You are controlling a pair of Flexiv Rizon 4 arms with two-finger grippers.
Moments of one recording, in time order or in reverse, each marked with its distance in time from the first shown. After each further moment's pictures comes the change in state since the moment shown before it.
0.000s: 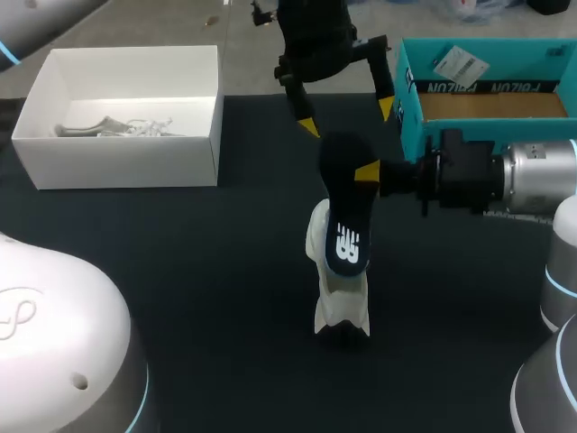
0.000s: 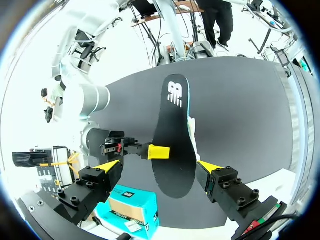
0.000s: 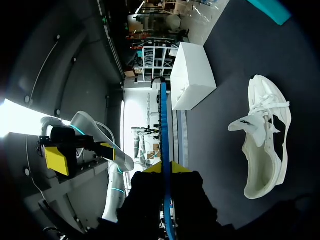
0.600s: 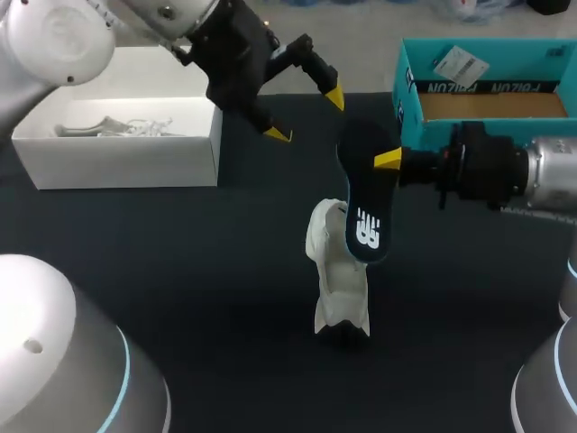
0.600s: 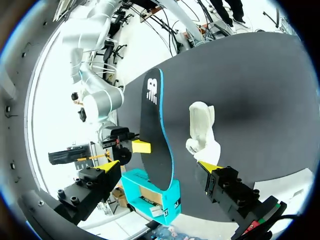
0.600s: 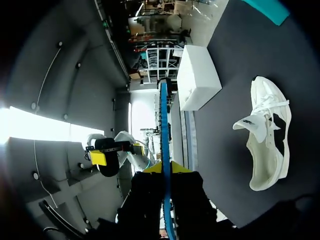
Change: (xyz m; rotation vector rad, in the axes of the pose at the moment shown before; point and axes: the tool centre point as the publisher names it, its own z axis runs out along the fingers) left arm 0.041 -0.006 -0.025 -0.139 -0.369 0.080; right arm 0.022 0.003 -0.027 0.002 0.082 0.042
